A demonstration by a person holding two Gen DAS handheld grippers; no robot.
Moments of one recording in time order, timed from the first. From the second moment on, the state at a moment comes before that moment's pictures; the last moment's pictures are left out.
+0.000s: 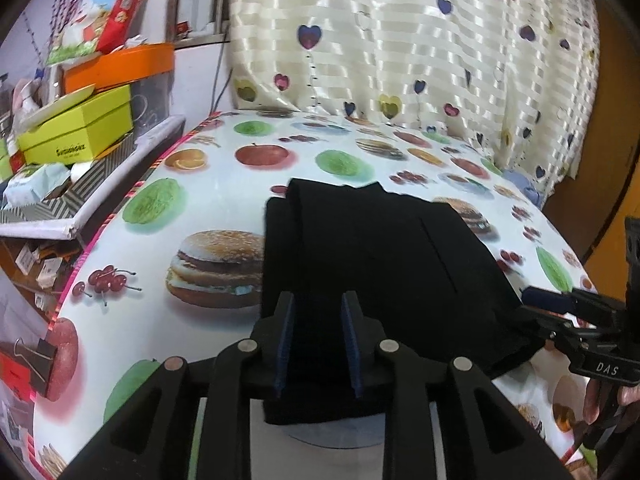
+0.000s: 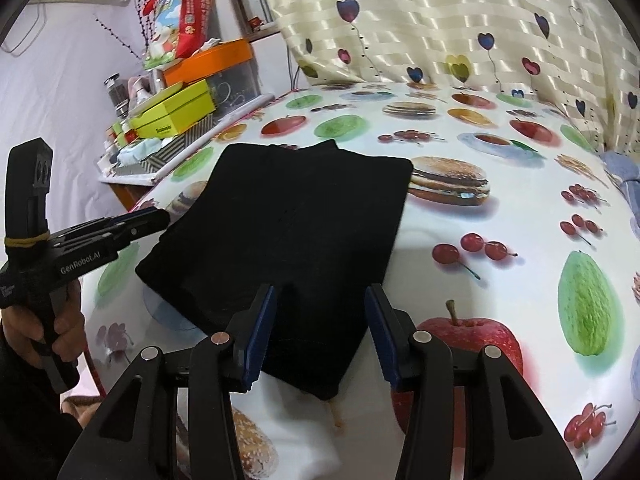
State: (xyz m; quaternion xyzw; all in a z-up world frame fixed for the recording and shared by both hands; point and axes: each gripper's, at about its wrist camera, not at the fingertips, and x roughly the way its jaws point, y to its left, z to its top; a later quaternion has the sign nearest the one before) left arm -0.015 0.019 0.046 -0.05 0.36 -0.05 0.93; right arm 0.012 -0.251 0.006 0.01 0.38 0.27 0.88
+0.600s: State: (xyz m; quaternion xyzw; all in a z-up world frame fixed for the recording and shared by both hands) left arm 0.028 0.047 0.018 -0.10 0.39 -0.03 0.91; right arm 0.024 -0.257 -0.006 0.03 0.40 0.26 0.88
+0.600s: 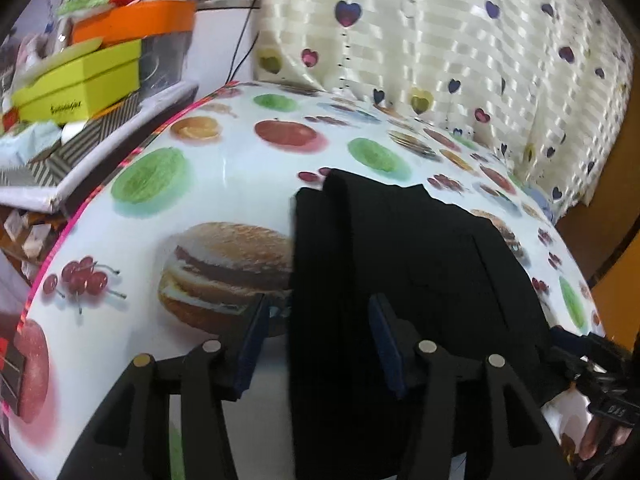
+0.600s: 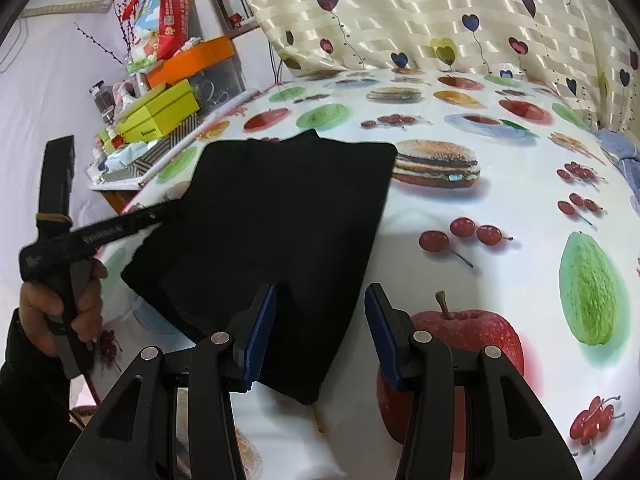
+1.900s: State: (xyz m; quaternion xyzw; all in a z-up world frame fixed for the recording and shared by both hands) left arm 0.050 0.054 0.011 -0.16 0.40 -0.08 0.90; right arm 0.088 -0.262 -0.015 0.13 0.43 0.29 0.84
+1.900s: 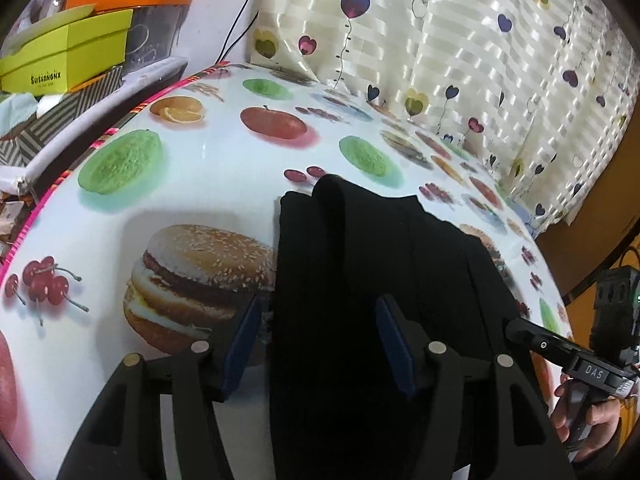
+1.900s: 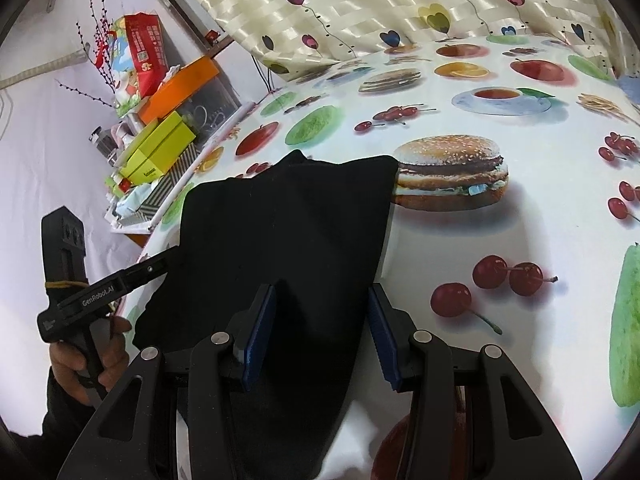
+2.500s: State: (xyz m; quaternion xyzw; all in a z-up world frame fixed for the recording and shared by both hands) left arm 0.046 0.055 0.009 -0.21 0.41 -0.10 0.88; right arm 0.100 -0.263 -0.024 0.20 0.46 0.32 0.80
